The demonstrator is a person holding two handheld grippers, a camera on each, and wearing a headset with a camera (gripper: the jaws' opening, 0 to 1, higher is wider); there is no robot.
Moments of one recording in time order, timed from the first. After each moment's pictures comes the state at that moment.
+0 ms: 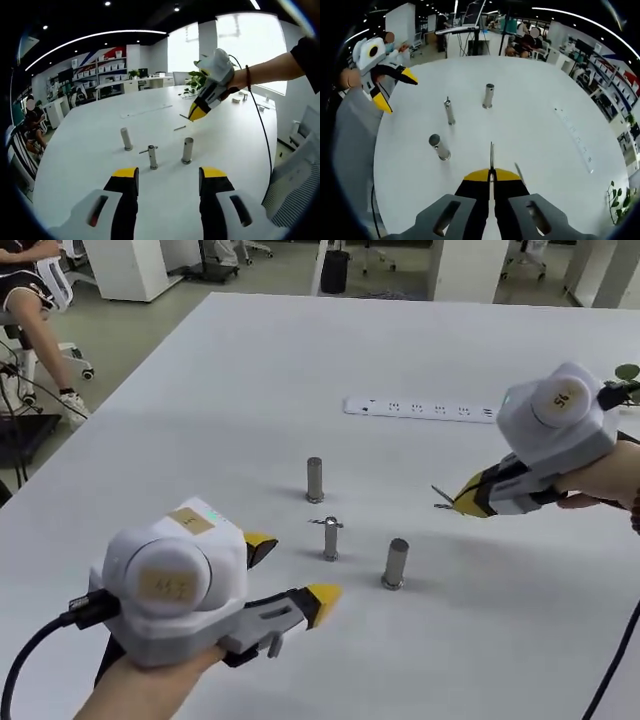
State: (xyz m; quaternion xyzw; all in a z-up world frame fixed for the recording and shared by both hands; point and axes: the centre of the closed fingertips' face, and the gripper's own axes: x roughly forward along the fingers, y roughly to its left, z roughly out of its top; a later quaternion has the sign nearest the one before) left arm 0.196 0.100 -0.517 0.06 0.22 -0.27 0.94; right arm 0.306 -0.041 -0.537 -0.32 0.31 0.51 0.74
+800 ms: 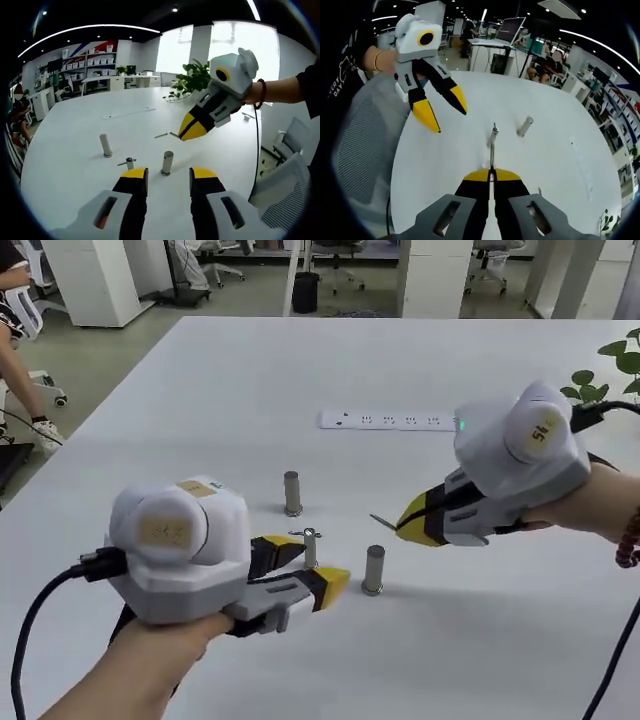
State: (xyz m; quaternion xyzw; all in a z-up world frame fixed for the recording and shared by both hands) left arm 0.201 0.065 -0.498 0.00 0.24 -0.33 0.91; right arm 0.235 0.008 -0.509 -0.35 0.23 0.58 0.70
